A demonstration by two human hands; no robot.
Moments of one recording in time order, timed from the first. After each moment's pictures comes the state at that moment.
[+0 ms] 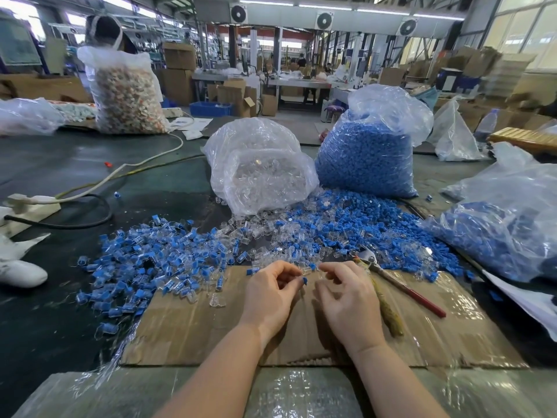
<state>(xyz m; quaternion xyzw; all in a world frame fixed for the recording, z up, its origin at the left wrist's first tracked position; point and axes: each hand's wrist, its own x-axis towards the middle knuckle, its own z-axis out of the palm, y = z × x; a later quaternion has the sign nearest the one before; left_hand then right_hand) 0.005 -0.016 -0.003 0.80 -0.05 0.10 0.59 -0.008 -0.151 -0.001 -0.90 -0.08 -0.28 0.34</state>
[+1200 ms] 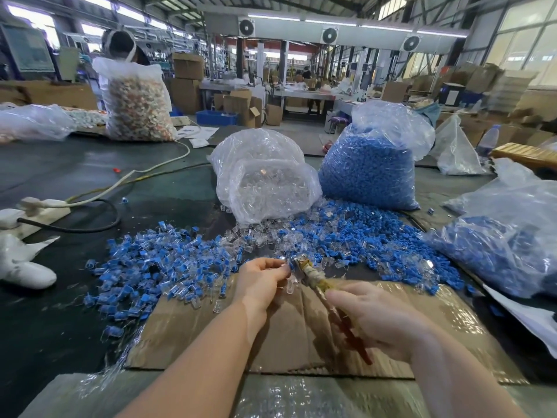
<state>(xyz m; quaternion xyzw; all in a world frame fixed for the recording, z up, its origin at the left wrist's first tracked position) 0.018 -0.002 0.028 0.63 0.14 -0.03 0.76 -0.025 -0.171 0.064 -0.82 0.03 0.23 0.52</state>
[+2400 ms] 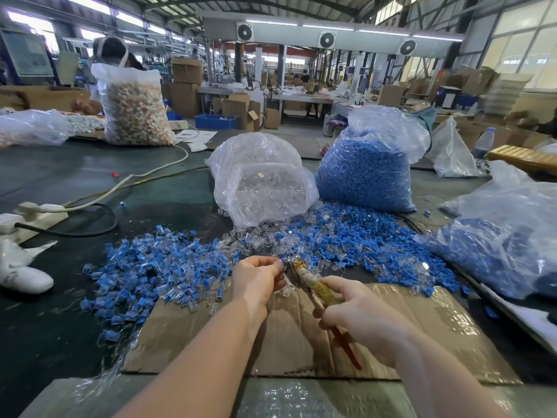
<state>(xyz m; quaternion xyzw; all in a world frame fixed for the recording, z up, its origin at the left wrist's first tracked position) 0.025 -0.008 0.035 0.62 0.20 0.04 0.75 -0.027 -0.161 0.066 -0.83 -0.03 0.19 0.52</state>
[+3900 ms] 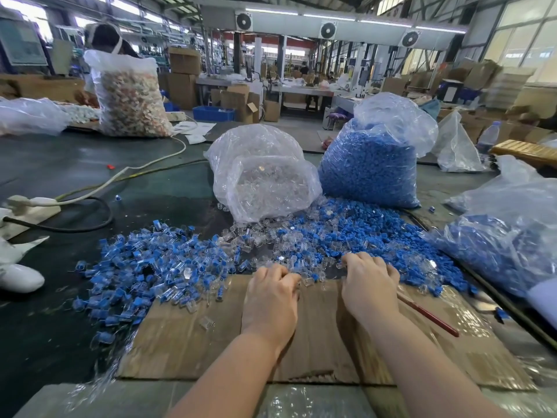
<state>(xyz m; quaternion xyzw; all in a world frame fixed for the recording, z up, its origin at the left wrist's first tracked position) 0.019 -0.015 -0.020 0.95 -0.08 0.18 0.25 0.036 -0.165 0.025 -0.99 0.05 -0.11 0.08</state>
